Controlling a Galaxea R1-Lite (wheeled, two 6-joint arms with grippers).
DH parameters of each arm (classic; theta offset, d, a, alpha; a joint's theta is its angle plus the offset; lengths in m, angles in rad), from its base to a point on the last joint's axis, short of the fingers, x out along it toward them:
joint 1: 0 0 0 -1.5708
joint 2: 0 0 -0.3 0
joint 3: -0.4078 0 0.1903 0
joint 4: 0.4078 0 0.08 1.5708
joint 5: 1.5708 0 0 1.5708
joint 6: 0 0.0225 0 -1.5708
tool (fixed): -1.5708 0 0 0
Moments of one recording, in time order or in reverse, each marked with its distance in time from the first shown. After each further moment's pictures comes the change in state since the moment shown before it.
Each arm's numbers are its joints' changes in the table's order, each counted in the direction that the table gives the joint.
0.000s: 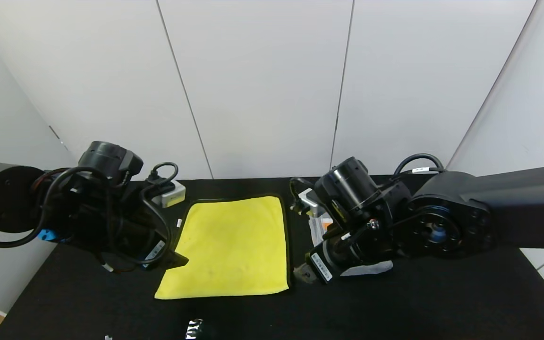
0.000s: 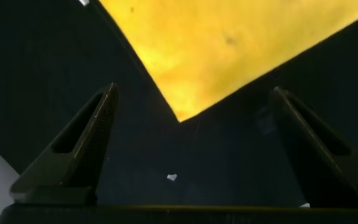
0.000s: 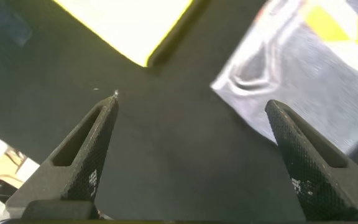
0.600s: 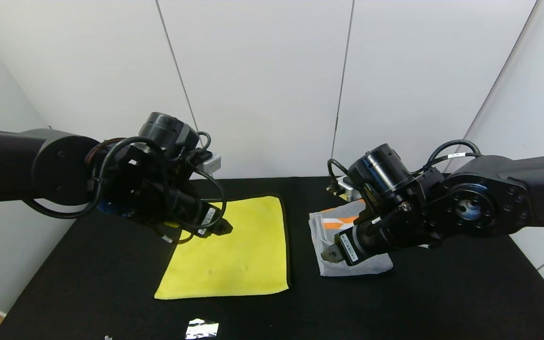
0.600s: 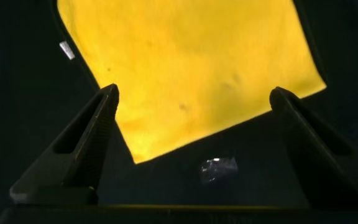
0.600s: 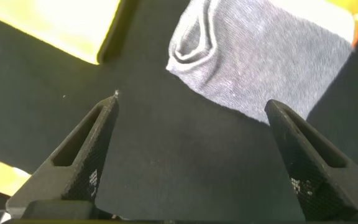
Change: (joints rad) left arm -0.215 0.087 -0.239 0.053 0.137 -0.332; right arm -0.108 -0.056 0.032 0.053 -0.012 0.120
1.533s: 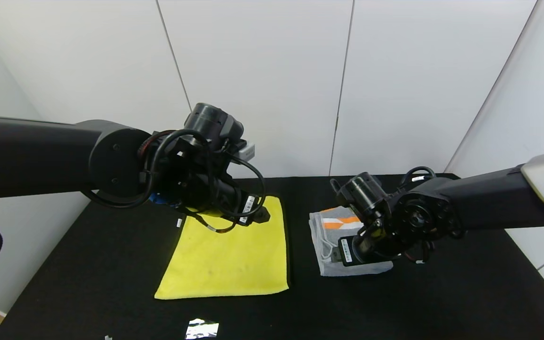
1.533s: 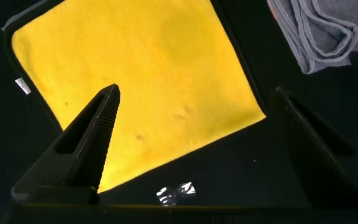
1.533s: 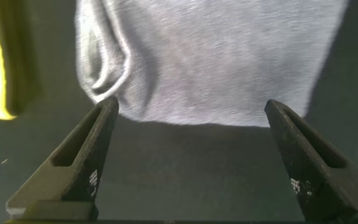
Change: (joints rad) left arm -0.127 0.094 -0.155 0.000 -0.002 -0.123; right arm -0.061 0.167 -0.025 0.012 -0.118 0.273
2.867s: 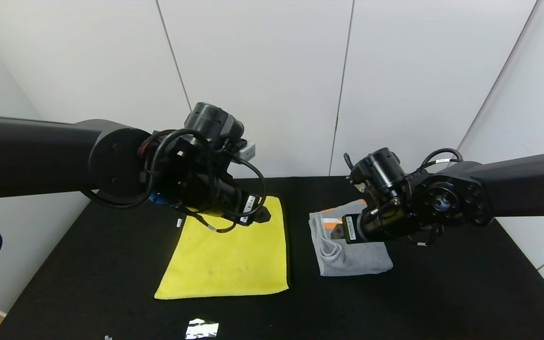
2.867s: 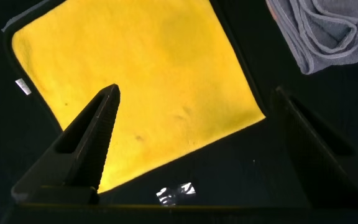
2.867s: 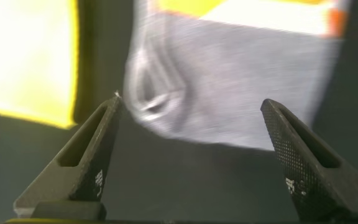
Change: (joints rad) left arm -0.001 -0.001 -0.001 0.000 -0.003 0.000; right arm -0.039 -0.065 -0.013 -0.085 0.074 -0.040
